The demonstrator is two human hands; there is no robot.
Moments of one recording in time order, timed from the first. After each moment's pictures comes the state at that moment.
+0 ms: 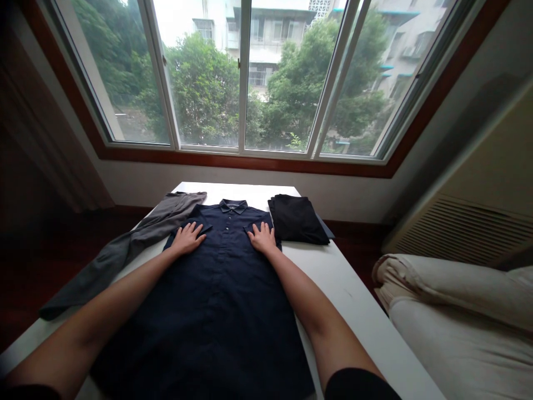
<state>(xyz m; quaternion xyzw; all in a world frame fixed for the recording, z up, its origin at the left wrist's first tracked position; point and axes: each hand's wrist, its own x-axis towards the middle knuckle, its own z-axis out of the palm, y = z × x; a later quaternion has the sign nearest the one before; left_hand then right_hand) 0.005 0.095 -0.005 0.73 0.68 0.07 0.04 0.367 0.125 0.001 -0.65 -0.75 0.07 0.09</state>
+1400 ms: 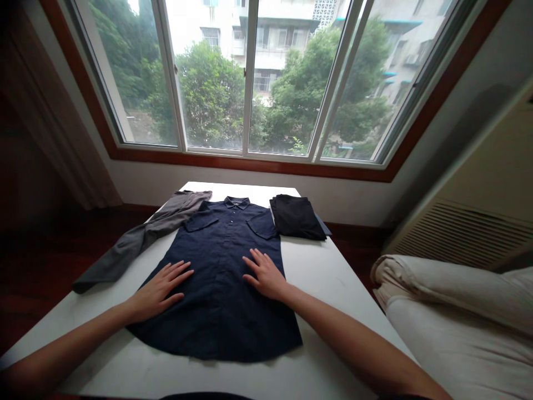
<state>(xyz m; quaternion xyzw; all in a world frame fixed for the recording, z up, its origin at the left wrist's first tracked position) -0.031 -0.165 0.027 0.88 0.47 0.08 0.03 0.387 -0.081 0.032 -0.42 -0.90 0.08 0.09</state>
